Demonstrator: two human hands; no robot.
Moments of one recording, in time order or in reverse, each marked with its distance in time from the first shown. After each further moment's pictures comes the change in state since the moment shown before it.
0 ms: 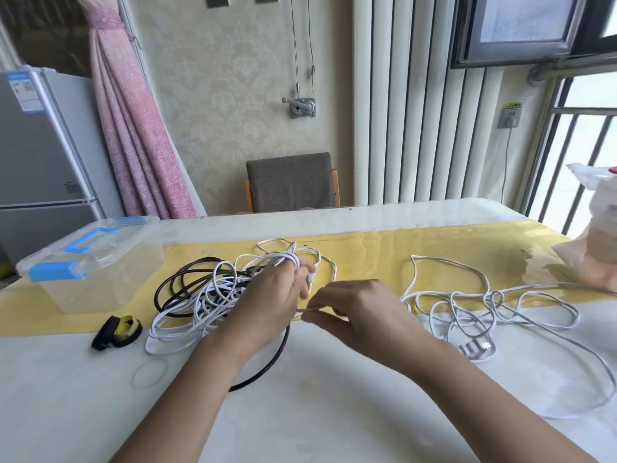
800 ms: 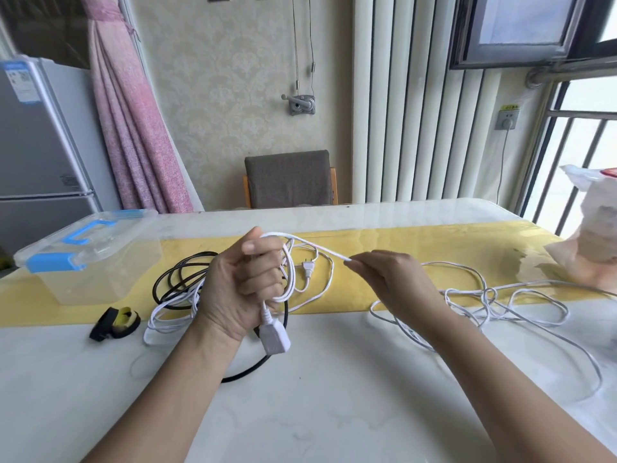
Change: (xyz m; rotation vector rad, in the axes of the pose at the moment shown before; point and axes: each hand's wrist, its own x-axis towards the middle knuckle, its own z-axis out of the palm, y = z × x) left_hand 0.001 0.010 -0.030 -2.081 -0.753 -0.212; right_hand -0.007 0.056 -0.014 -0.094 0.071 0.304
